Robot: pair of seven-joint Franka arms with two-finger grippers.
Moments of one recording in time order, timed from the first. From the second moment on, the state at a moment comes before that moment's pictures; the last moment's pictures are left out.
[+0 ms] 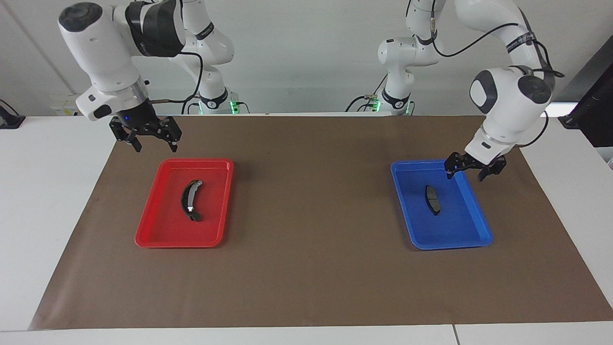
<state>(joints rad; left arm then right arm) -0.08 0.09 0.05 -2.03 0.01 2.13 0.15 0.05 -0.11 -0.05 -1.99 -0.01 1.92 0.01</state>
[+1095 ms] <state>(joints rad) -0.13 0.15 0.05 -2.28 0.01 2.47 -0.02 0.03 0.14 -0.06 -2.29 0.00 2.48 -0.13</state>
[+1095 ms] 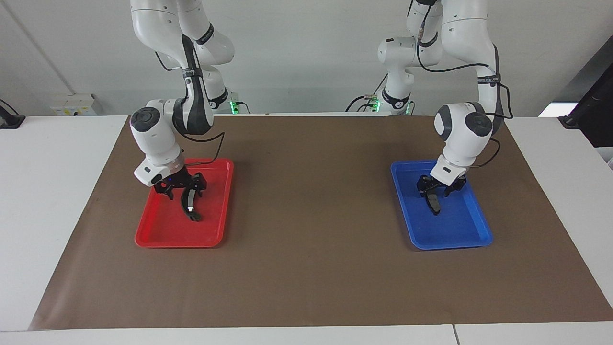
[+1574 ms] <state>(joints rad) -0.14 0.13 0.05 -2.27 0.01 2.44 -0.04 0.03 0.15 -0.06 -2.29 0.00 2.48 -0.14</state>
